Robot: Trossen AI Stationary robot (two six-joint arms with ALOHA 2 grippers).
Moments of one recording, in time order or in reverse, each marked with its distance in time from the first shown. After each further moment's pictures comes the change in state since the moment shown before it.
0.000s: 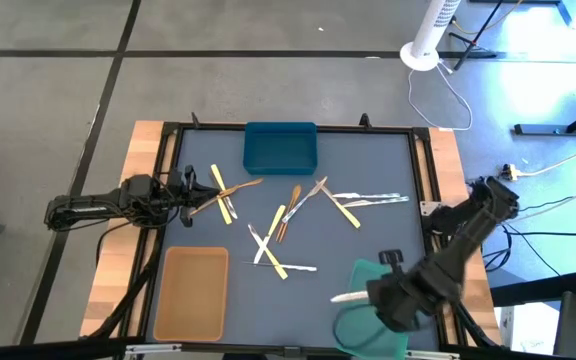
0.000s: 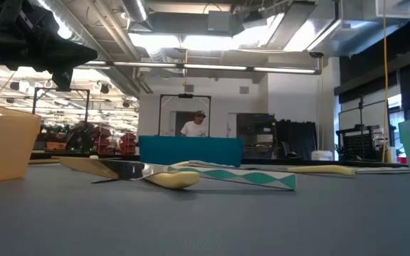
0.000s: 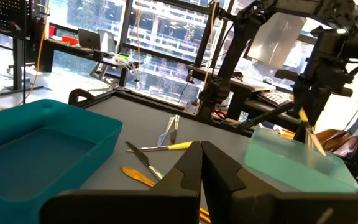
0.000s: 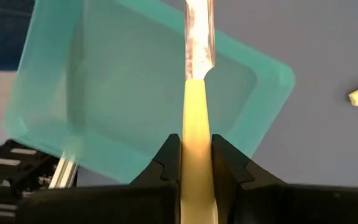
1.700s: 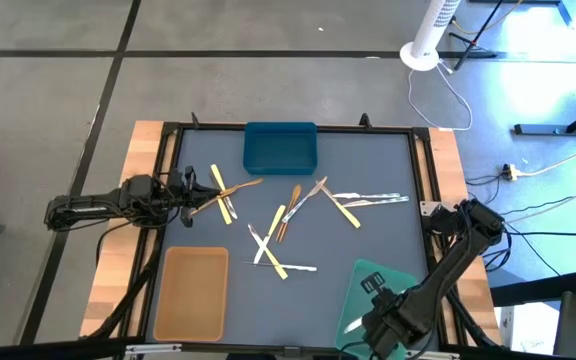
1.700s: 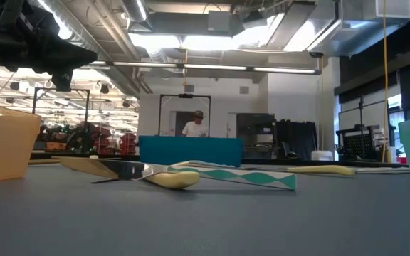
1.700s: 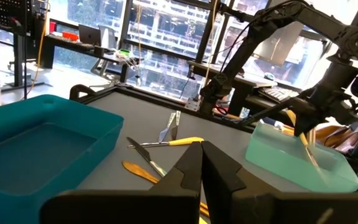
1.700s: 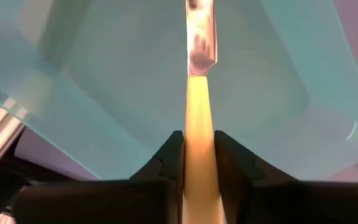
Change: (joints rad) left arm 0.000 0.000 0.000 -0.017 0.000 0.000; right arm 0.054 0.225 -0.001 0.035 -0.056 -0.407
